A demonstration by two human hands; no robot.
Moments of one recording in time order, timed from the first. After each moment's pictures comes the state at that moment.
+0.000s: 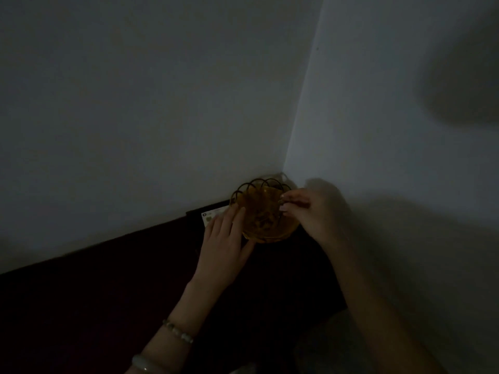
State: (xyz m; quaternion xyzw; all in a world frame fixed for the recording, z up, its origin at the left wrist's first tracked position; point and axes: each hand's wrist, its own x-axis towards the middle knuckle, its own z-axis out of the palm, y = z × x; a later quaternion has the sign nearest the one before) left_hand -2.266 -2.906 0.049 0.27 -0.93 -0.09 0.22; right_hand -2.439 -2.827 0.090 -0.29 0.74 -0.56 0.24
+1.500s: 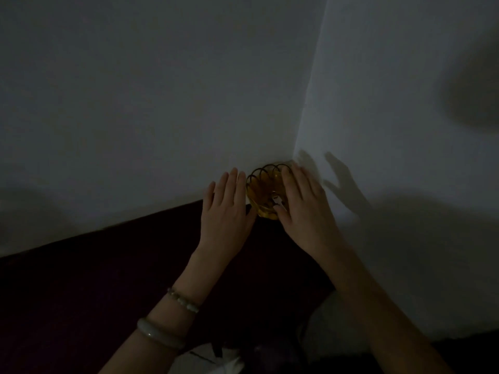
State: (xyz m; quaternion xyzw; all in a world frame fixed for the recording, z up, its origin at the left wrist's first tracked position) left_hand -2.223 -2.886 0.095 0.31 -0.92 0.05 0.25; right_hand -2.347 -2.781 0.115 -0.54 0.81 -0.20 -0.13
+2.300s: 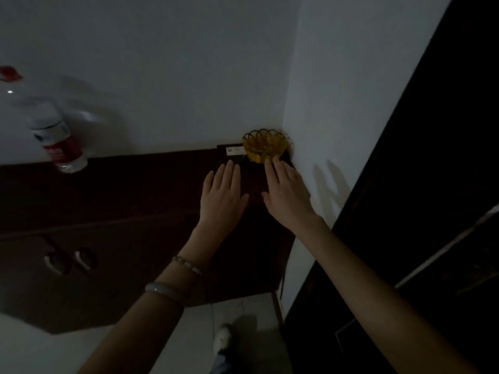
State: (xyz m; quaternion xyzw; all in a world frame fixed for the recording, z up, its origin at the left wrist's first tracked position) left_hand -2.121 -2.632 0.090 0.41 -0.88 0.11 0.20; right_hand -2.255 -2.556 0.117 -0.65 0.74 -0.14 -0.14
